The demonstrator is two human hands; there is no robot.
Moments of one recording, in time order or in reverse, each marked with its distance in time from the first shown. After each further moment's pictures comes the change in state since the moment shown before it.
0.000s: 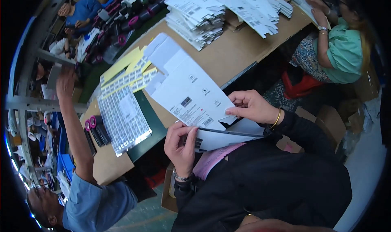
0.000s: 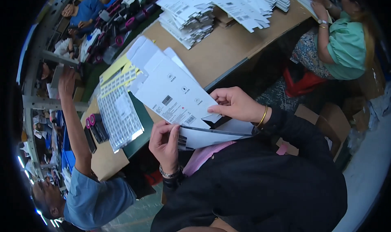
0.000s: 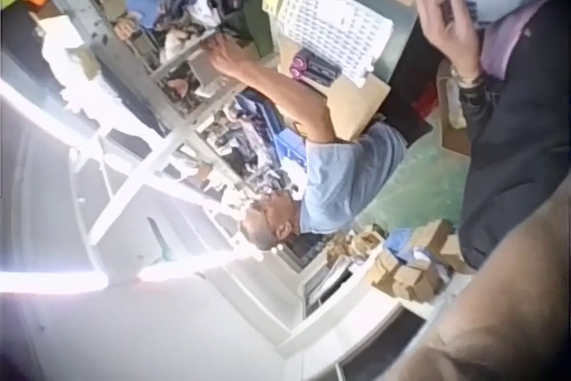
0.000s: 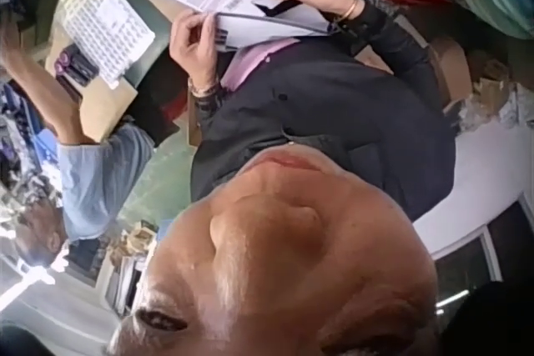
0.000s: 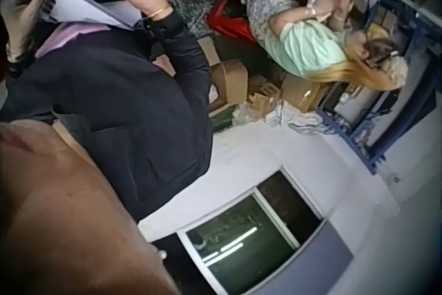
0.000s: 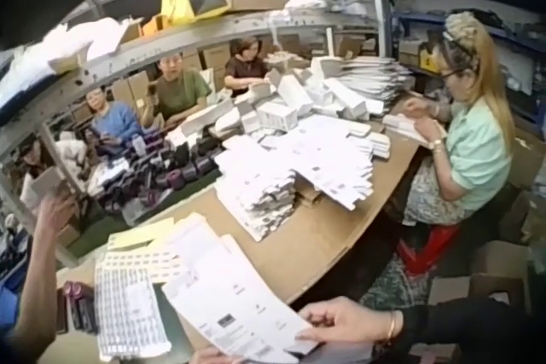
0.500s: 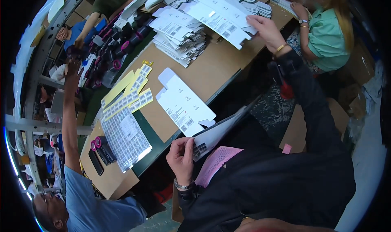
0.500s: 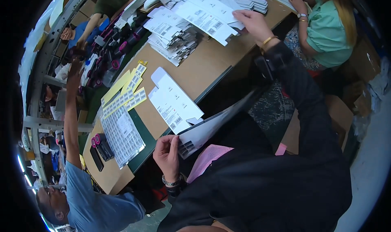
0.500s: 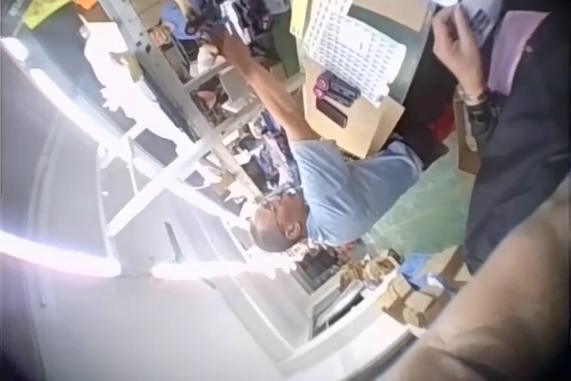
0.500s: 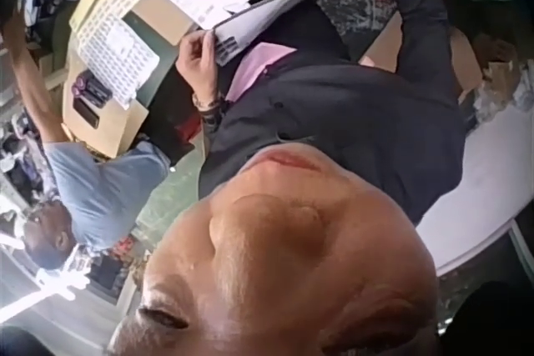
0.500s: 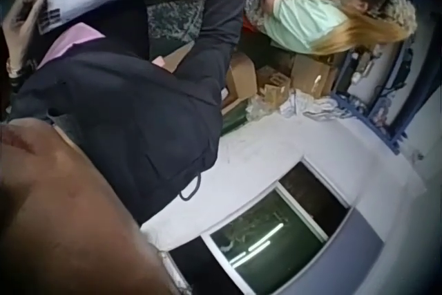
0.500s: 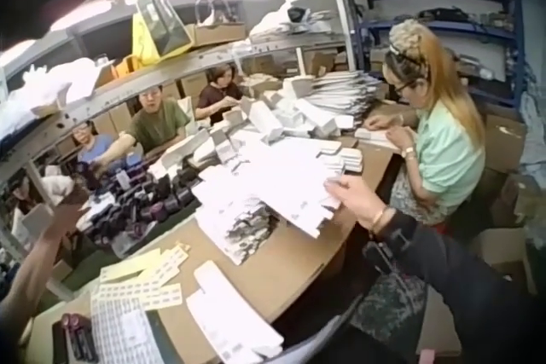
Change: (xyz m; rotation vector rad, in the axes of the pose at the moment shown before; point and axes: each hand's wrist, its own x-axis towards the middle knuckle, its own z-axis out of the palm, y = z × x) left_hand -0.013 -0.002 0.005 -0.054 -0.087 -0.208; right_hand 0.064 -0.043 -0.227 -0.211 0.850 -0.364
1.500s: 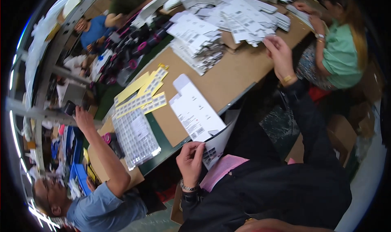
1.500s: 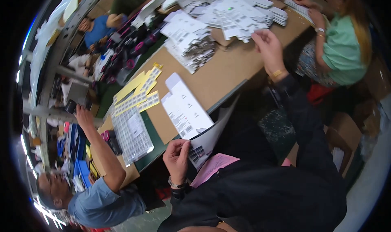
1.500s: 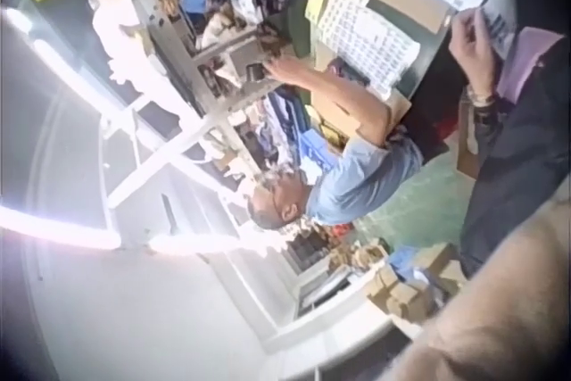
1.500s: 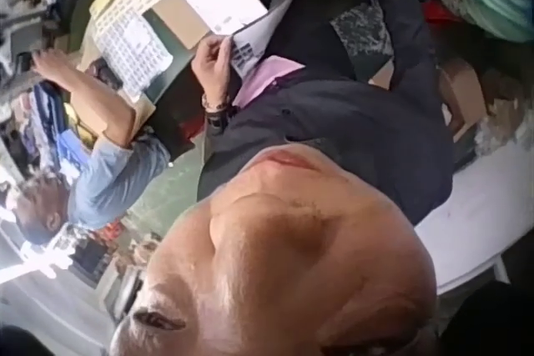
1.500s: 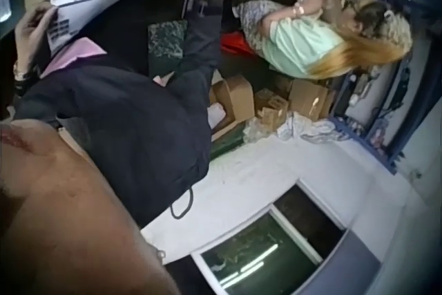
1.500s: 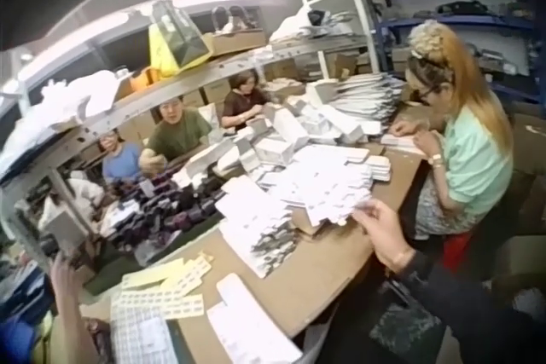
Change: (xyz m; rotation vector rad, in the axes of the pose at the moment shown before) left_hand 0.006 0.004 0.011 -0.007 0.035 -0.070; right_hand -0.038 0.008 0.039 0.277 0.163 -0.006
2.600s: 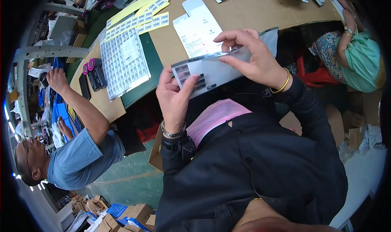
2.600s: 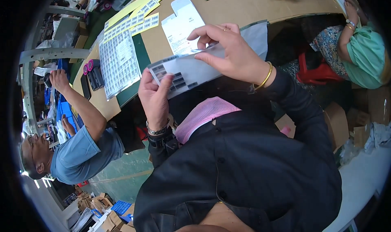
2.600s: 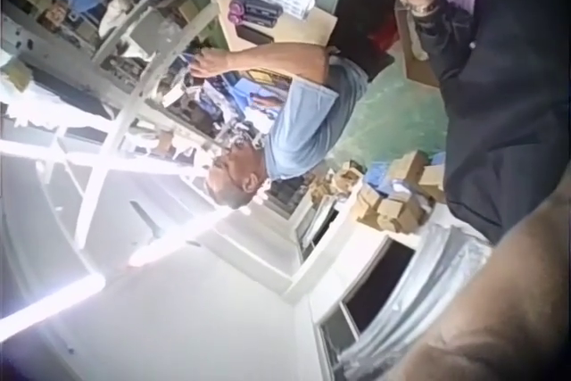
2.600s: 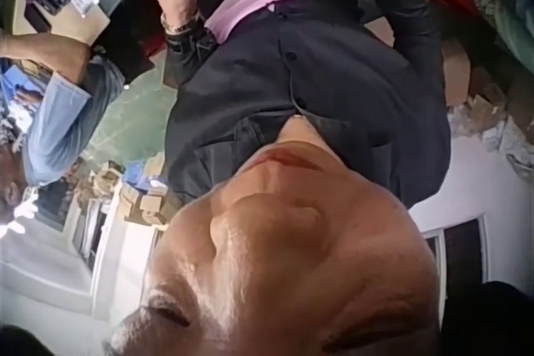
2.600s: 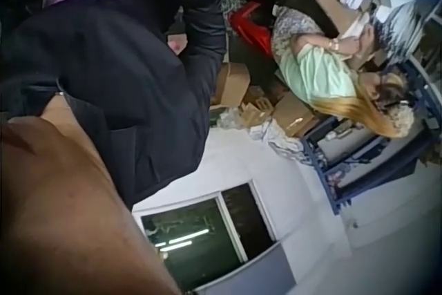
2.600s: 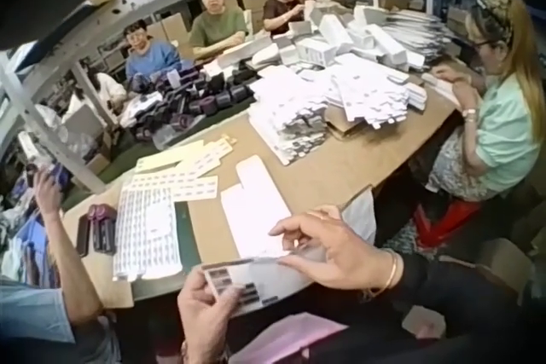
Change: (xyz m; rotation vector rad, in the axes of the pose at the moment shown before) left_hand -0.005 0.019 -0.017 -0.336 0.095 -0.077; right_hand -0.184 -0.061 0.082 -0.419 -1.034 -0.307
